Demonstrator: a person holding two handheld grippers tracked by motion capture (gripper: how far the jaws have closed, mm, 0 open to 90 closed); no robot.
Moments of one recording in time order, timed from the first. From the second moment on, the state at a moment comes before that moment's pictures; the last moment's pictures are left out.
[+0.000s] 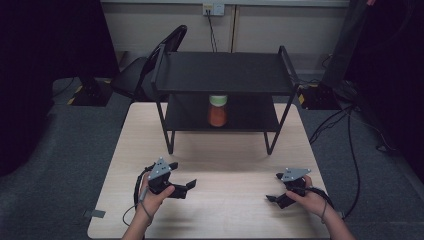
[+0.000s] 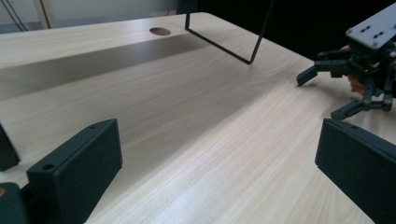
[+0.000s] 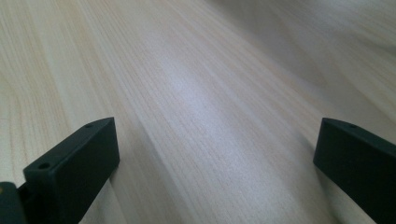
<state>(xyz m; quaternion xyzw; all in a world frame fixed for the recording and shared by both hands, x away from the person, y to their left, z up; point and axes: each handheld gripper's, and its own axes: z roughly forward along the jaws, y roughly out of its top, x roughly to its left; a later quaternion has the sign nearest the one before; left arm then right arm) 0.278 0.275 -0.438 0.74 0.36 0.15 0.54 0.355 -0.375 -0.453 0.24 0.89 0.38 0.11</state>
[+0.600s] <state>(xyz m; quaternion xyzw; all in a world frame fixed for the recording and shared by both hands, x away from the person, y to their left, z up) 0.282 0.269 -0.443 0.76 0.36 0.14 0.52 0.354 -0.375 -0.454 0.24 0.88 0.39 0.11</state>
